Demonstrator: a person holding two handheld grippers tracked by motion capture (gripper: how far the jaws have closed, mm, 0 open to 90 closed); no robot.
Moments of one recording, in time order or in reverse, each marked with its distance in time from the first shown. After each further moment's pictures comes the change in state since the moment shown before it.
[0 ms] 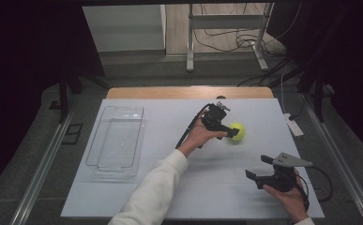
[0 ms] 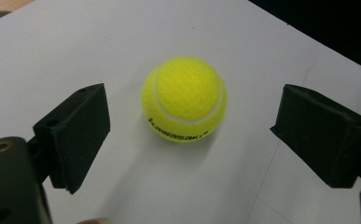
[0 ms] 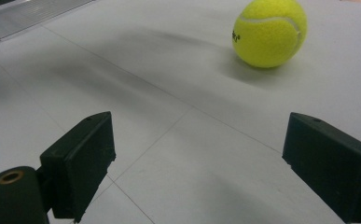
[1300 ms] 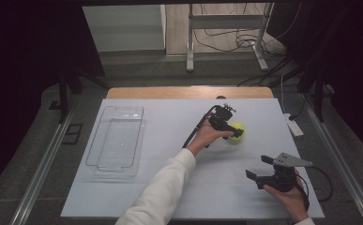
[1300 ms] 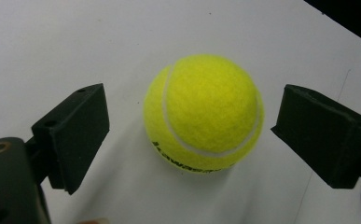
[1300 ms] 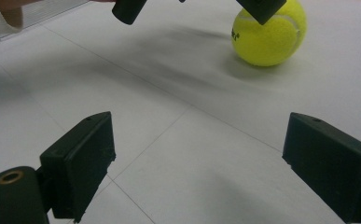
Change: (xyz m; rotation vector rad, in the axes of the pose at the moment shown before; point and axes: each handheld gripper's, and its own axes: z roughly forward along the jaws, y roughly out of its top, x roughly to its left) left arm 0.007 0.006 0.045 0.061 0.011 -0.034; right arm -0.001 -0.001 0.000 0.000 0.002 0.005
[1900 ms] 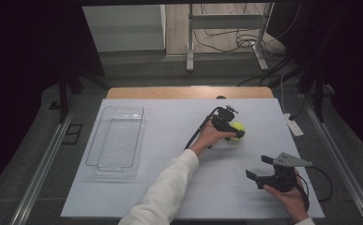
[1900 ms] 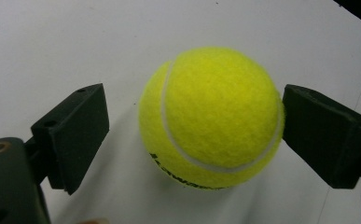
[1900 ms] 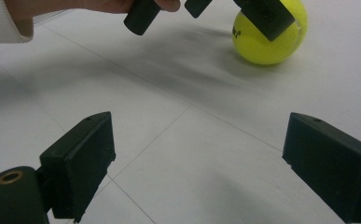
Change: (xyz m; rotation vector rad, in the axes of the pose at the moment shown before) left arm 0.001 0.000 0.019 0.025 -0.002 -0.018; right arm -0.001 0.000 0.000 0.003 0.001 0.002
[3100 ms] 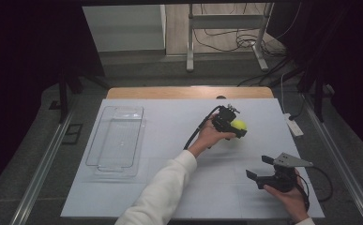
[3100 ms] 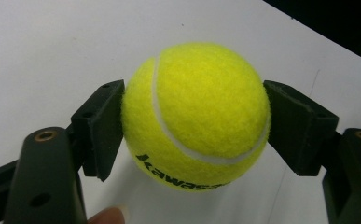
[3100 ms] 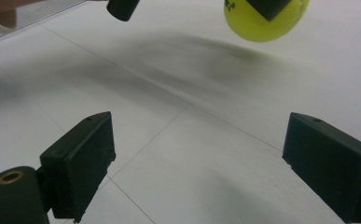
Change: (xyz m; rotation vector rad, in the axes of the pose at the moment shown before) left arm -0.015 0.002 -0.029 -0.060 -0.033 0.068; right arm 0.000 0.000 -0.001 -0.001 -0.009 0.001
